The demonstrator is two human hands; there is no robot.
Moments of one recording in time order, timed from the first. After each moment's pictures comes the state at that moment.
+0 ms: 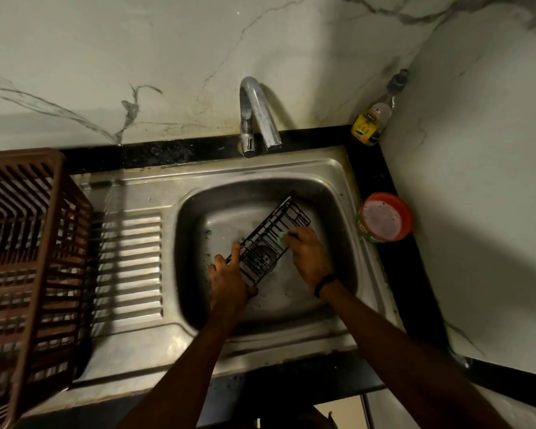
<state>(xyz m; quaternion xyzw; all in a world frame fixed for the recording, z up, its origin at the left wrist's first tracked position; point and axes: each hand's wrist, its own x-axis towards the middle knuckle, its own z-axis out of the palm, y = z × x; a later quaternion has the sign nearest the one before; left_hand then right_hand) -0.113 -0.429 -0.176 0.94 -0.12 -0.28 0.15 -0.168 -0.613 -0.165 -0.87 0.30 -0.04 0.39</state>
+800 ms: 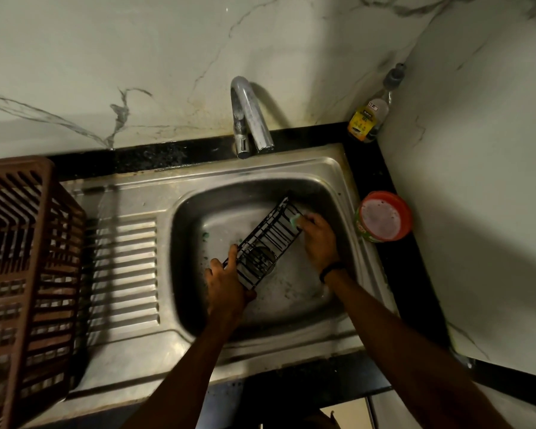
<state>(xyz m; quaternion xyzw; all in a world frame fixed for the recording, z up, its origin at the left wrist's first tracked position) -0.114 -0.429 -0.169 0.94 -0.12 -0.27 0.14 -0.153 -0.647 -0.168 -0.73 0.41 -0.10 0.54</state>
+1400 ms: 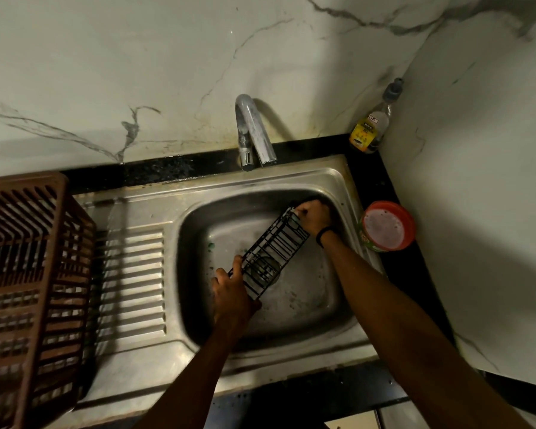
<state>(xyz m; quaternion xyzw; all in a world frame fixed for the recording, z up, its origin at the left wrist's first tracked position) -0.112 -0.432 -0.166 0.95 -0.13 -0.27 0.12 -0.080 -0.696 -0.175 -0.85 0.38 0.04 0.36</state>
